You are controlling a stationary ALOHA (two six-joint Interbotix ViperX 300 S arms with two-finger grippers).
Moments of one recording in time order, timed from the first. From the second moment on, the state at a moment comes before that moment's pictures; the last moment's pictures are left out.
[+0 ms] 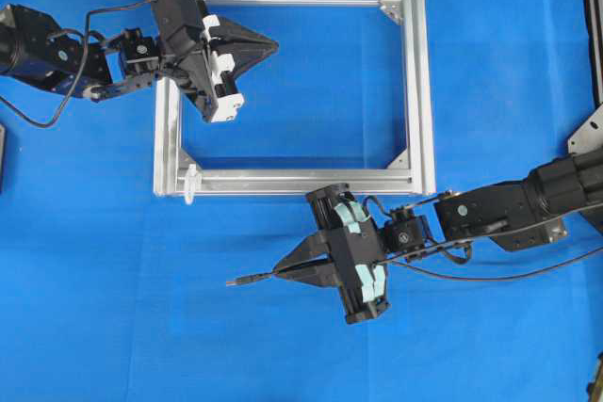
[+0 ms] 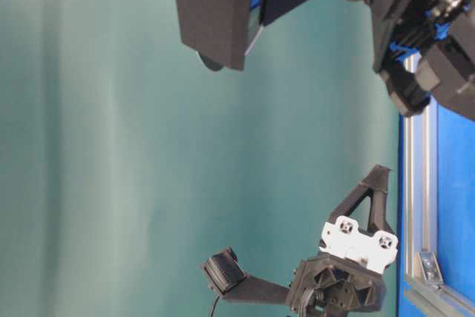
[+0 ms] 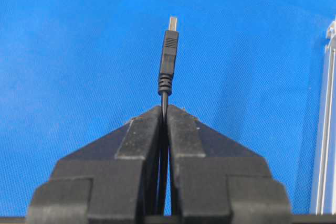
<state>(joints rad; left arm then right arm) 0.27 0.16 0.85 -0.09 -0.75 -0.01 0.26 0.23 0.68 -0.04 -0.50 0.13</state>
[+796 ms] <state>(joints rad) 0.27 0.16 0.85 -0.09 -0.74 -0.01 0.10 0.23 0.68 -0.04 -0.50 0.10</state>
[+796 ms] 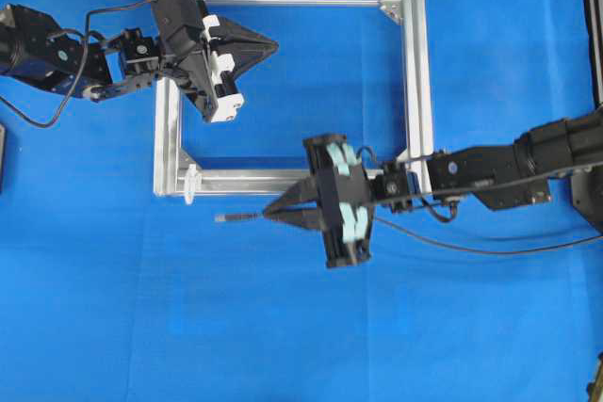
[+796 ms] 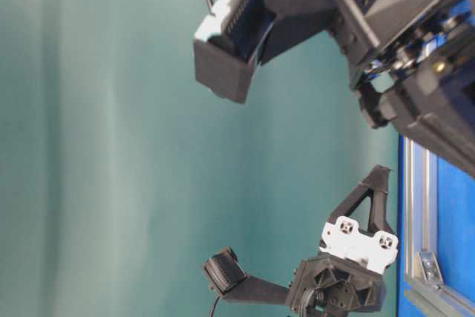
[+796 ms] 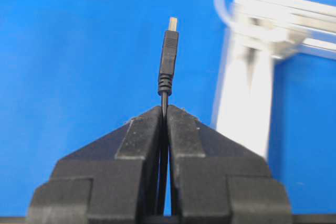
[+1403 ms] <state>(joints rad) 0.27 0.16 0.85 -0.09 -0.74 -0.01 0.02 0.23 0.68 -0.05 -0.50 0.09</state>
